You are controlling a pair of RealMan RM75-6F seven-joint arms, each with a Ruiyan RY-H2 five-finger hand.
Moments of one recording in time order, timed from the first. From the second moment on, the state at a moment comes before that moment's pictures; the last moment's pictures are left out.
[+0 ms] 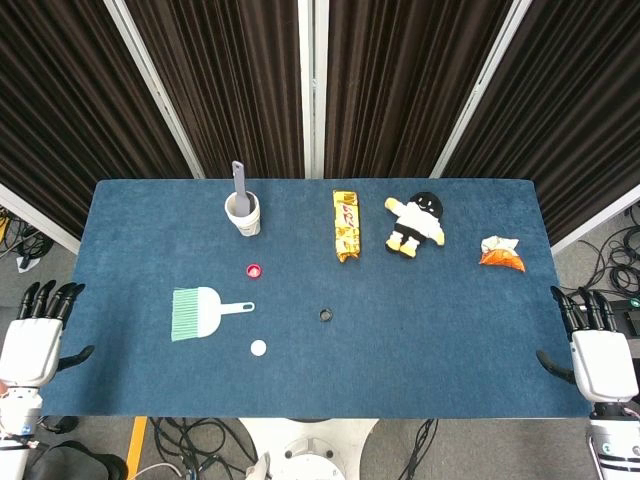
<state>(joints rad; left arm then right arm) -0.11 -1.21 -0.06 -1.57 1.45 1.48 0.18 0.07 -1.13 0.07 -1.61 -1.51 1.51 -0.09</state>
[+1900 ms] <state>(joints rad) -0.64 -1.66 -0.14 -1.40 1.06 0.97 0.65 0.04 -1.09 0.09 -1.56 -1.50 1.56 0.00</state>
